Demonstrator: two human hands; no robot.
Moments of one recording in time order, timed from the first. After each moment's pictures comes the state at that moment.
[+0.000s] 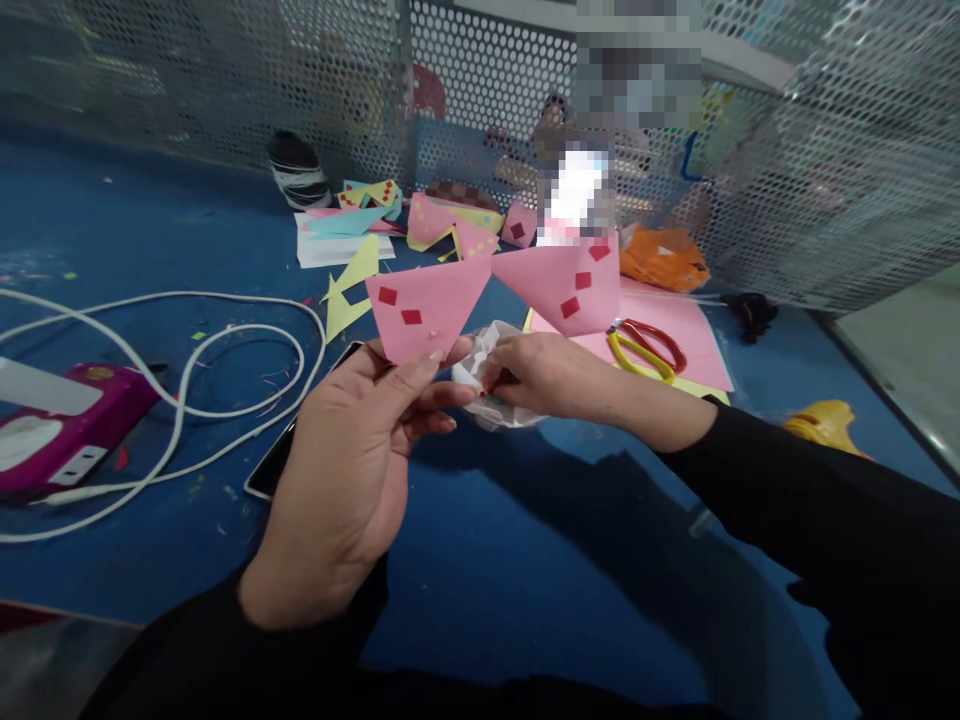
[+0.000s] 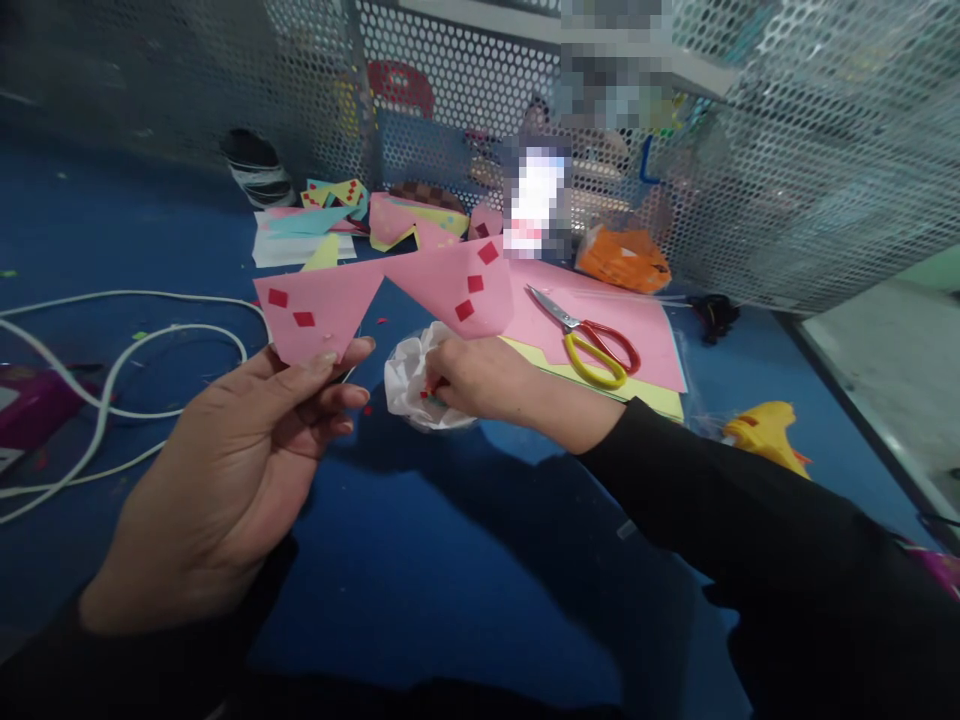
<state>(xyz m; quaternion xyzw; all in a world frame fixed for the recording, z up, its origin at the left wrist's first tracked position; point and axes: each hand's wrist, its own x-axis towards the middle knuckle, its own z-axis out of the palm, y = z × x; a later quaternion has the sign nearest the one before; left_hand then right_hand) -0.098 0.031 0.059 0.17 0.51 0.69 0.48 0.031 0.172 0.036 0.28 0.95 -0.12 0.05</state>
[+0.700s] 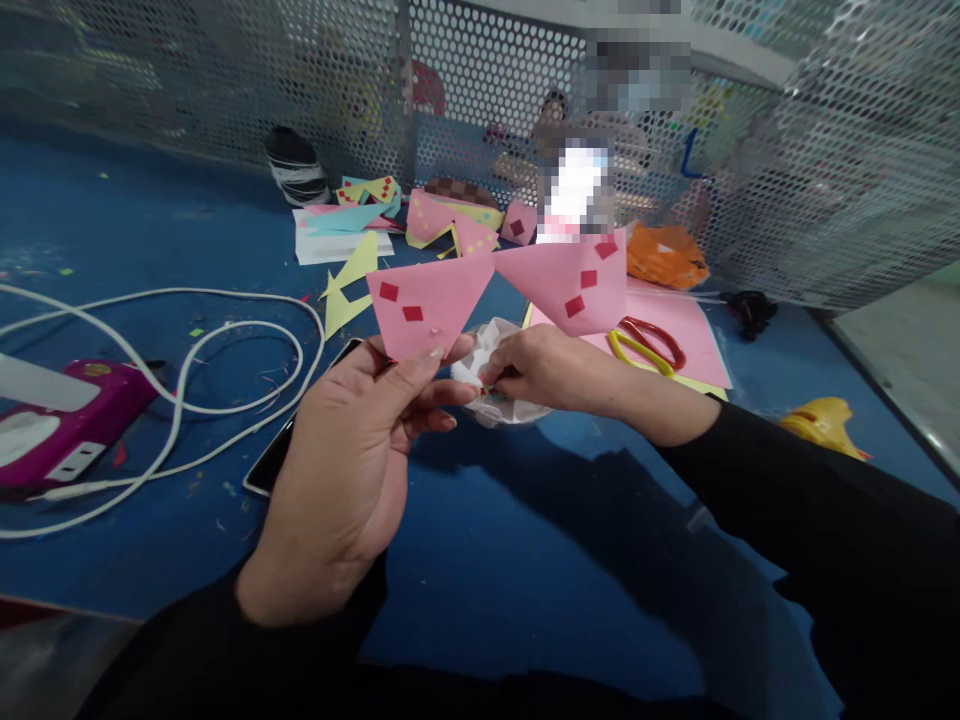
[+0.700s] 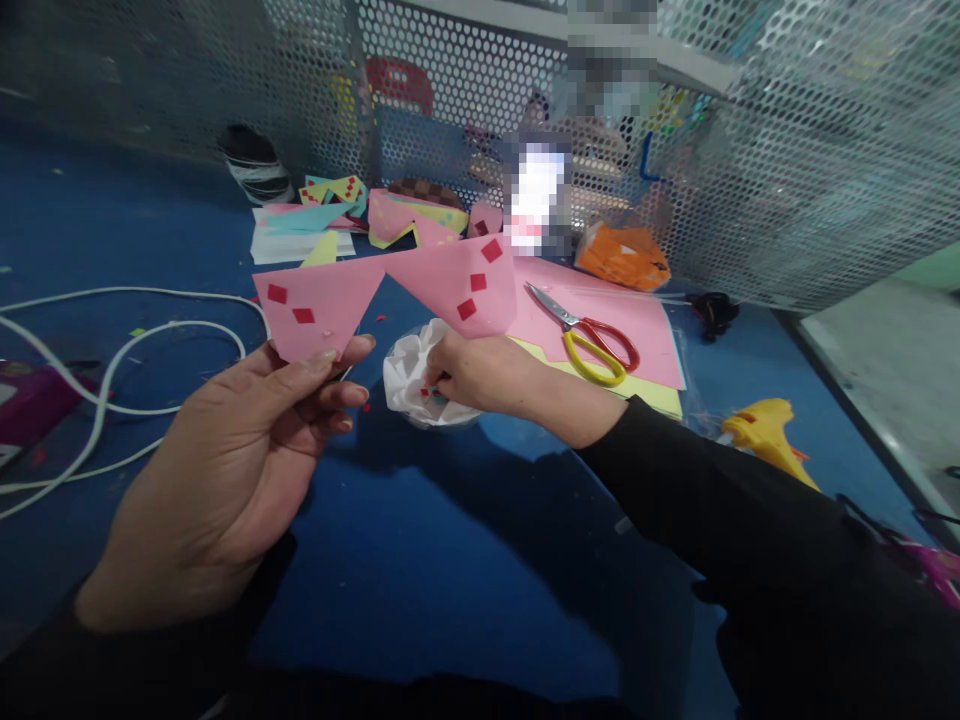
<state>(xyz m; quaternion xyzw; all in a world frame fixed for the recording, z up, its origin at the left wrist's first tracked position) -0.097 0.031 0.058 0.17 0.49 0.70 0.49 0.036 0.182 0.029 0.27 0.95 -0.17 0.05</state>
